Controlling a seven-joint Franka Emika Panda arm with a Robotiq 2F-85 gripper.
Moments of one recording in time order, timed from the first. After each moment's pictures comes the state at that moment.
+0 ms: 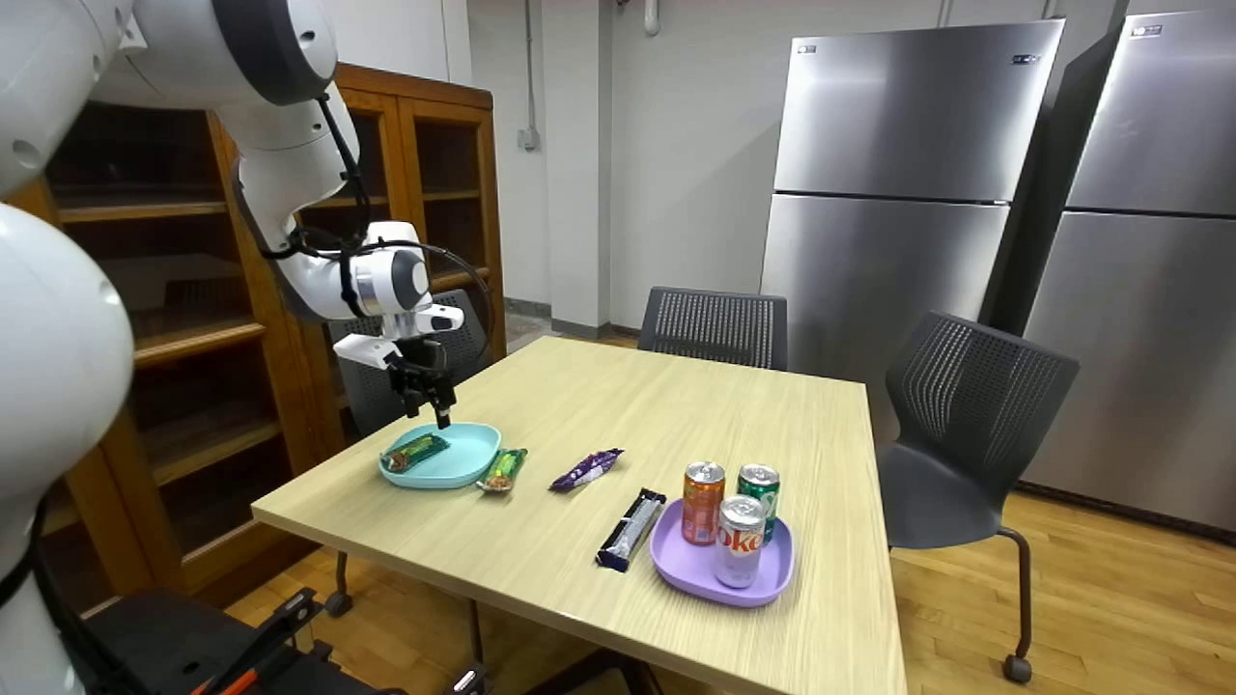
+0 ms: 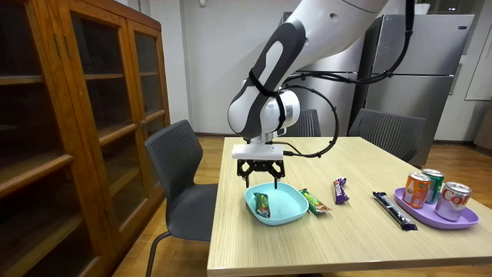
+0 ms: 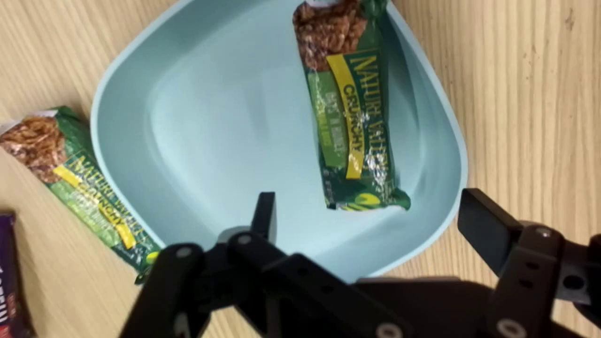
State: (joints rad) arm 0.50 0.86 -0.06 -1.63 -0.09 2.46 0.71
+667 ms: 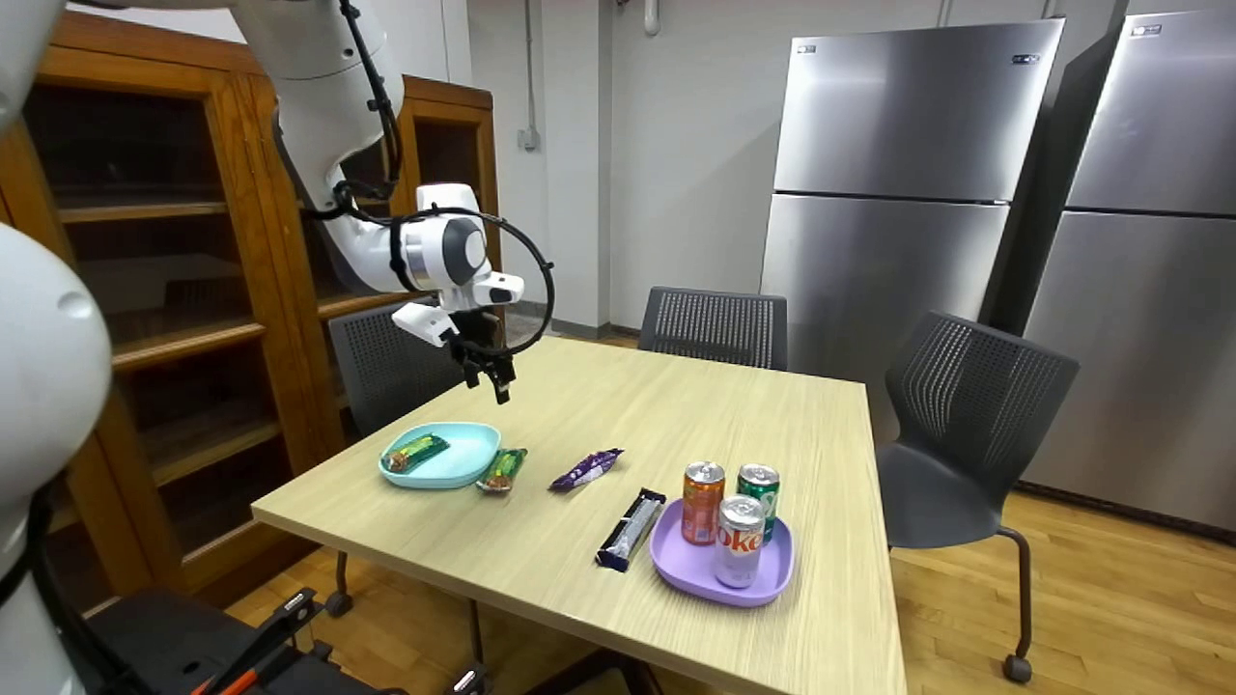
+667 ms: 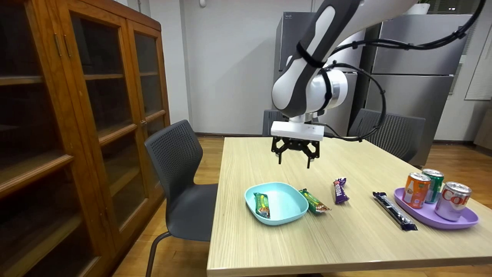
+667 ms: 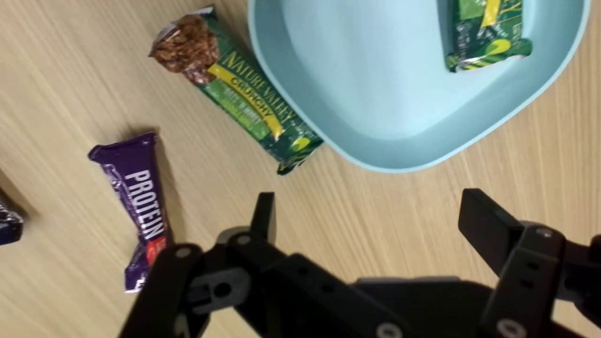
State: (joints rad) arm 0.36 0.65 -0.09 -1.87 -0.09 2.61 0.68
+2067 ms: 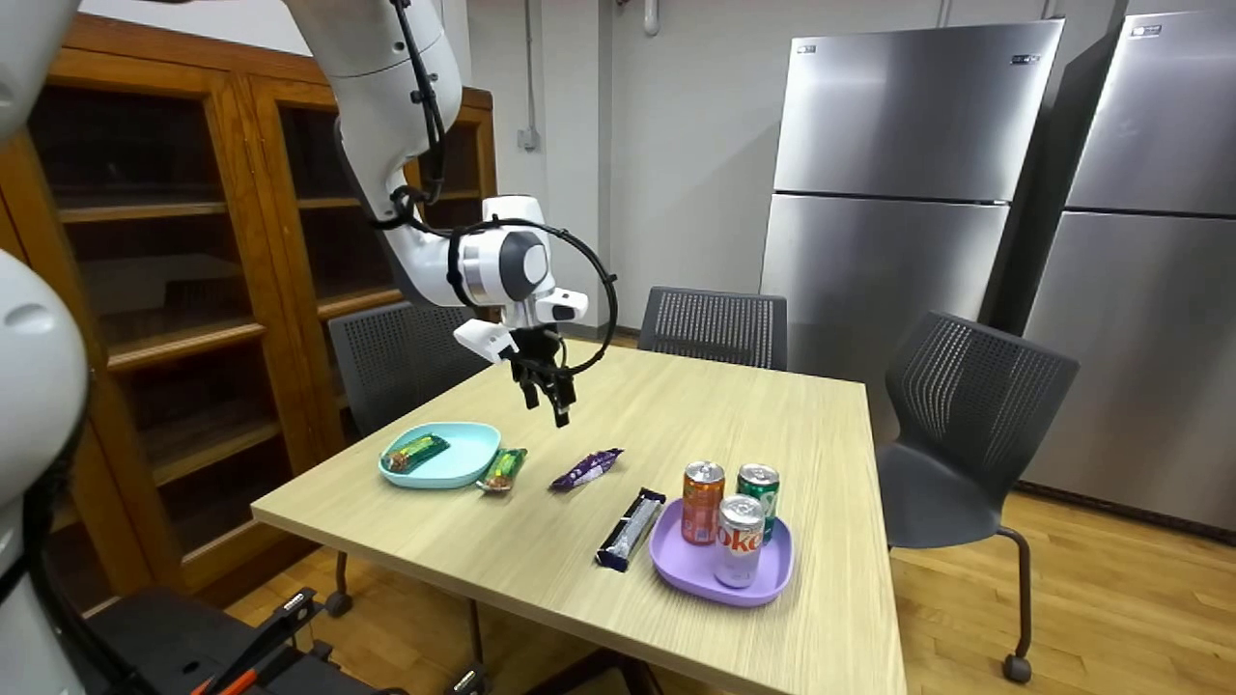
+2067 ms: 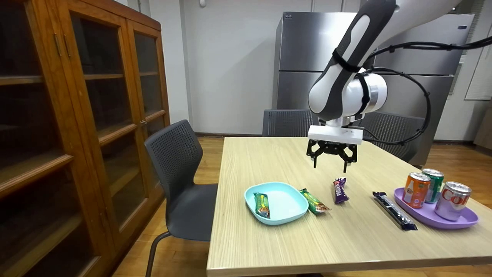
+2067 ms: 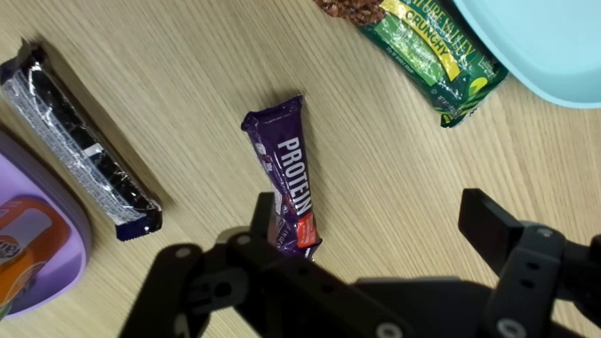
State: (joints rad) arm 0.24 0.63 -0.14 -1.94 -0.08 2.64 0.63
